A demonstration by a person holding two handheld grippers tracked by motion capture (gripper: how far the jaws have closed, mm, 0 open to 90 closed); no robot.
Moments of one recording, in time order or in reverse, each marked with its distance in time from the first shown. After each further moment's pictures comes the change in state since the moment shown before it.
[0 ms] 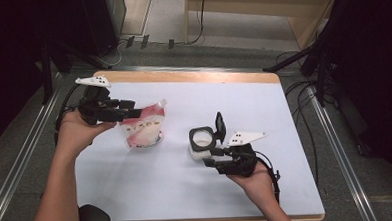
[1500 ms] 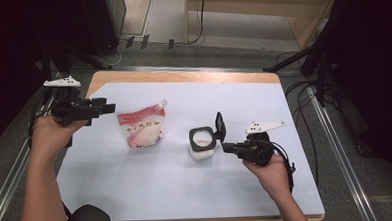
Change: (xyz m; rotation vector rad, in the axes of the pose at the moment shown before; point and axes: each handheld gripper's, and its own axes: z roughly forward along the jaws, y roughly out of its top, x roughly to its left) left arm 0.042 -0.034 -0.031 -0.087 0.167 -0.144; right arm -0.038 0.003 -0.030 0.005 -0.043 0.090
